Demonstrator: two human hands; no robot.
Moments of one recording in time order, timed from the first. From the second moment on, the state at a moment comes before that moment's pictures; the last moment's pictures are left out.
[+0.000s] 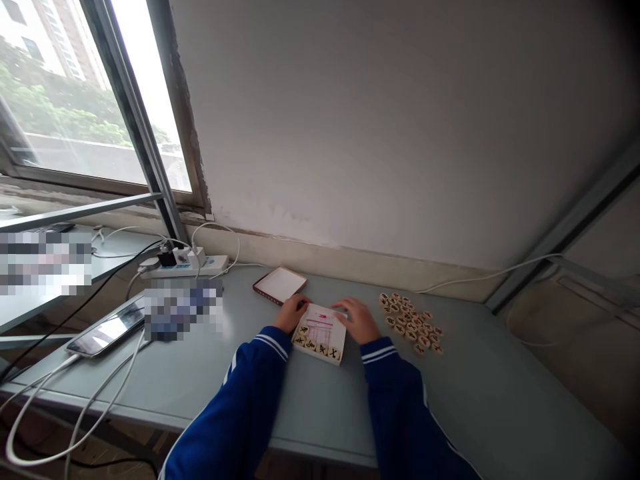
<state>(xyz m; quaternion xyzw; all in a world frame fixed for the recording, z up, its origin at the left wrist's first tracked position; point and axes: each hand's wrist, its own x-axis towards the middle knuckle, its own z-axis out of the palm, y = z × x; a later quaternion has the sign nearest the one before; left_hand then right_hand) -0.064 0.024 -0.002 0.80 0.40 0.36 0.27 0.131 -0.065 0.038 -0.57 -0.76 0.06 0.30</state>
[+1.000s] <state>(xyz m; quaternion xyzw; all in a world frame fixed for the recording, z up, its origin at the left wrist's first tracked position) -0.064 0.027 -0.002 0.80 0.40 0.36 0.28 0.224 -0.075 0.006 -0.75 -0.60 -0.07 0.26</state>
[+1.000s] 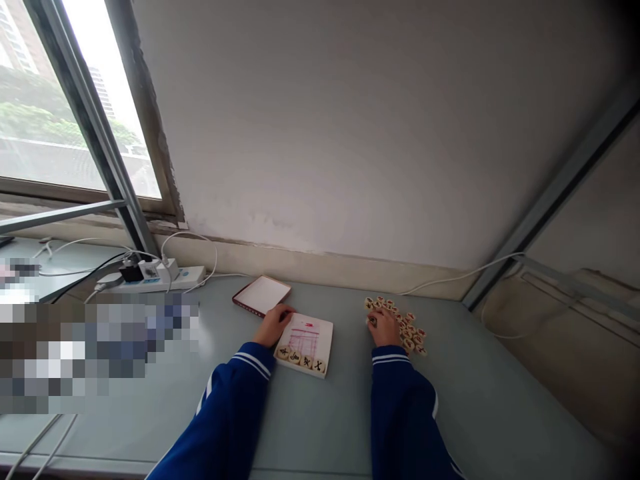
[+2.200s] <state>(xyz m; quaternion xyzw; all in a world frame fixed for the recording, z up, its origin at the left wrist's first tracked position) -0.062 0.026 -0.005 0.82 0.39 0.34 0.25 0.185 -0.091 0.032 -0.66 -0.65 0.18 0.32</state>
